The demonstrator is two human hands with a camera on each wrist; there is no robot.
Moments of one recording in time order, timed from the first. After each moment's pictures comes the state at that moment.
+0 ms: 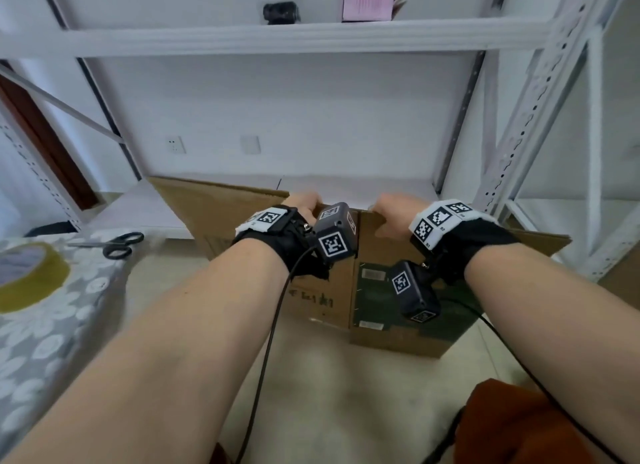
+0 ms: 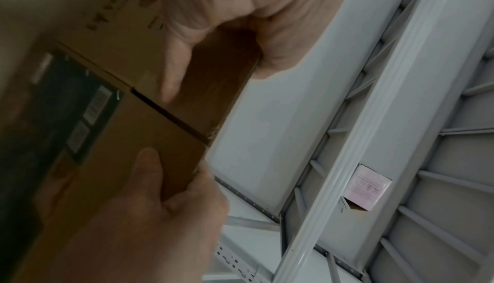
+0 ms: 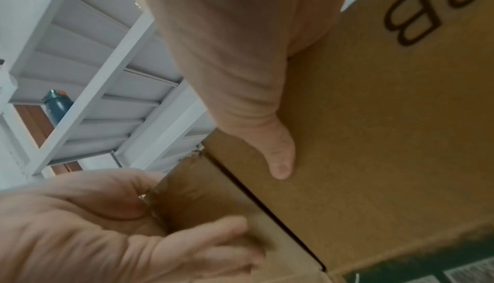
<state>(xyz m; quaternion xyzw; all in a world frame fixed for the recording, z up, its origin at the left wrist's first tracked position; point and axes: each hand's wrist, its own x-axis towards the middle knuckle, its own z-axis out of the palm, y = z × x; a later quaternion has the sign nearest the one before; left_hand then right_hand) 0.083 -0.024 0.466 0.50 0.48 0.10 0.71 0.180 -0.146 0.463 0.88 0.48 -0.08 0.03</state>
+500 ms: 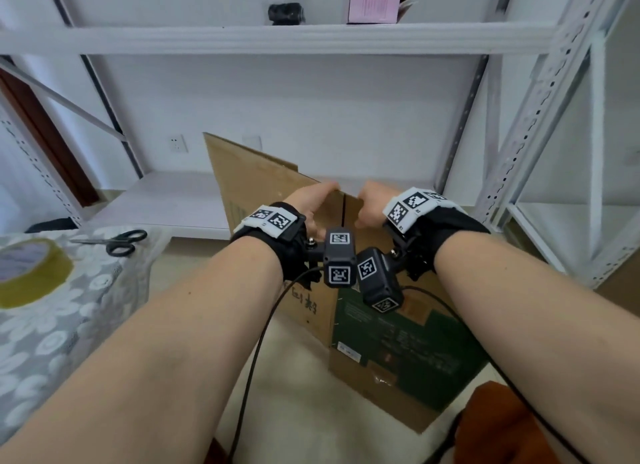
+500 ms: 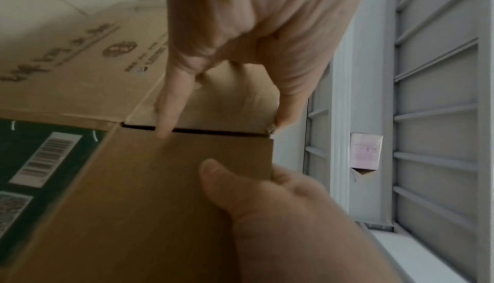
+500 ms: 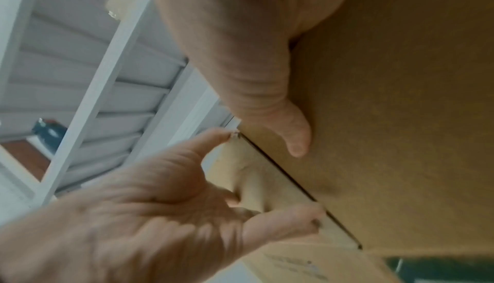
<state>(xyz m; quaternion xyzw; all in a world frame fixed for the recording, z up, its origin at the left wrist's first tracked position) 0.078 -0.023 0.467 0.54 0.42 0.07 0.72 0.163 -0.111 0.474 0.91 0.40 -0.12 -0.07</state>
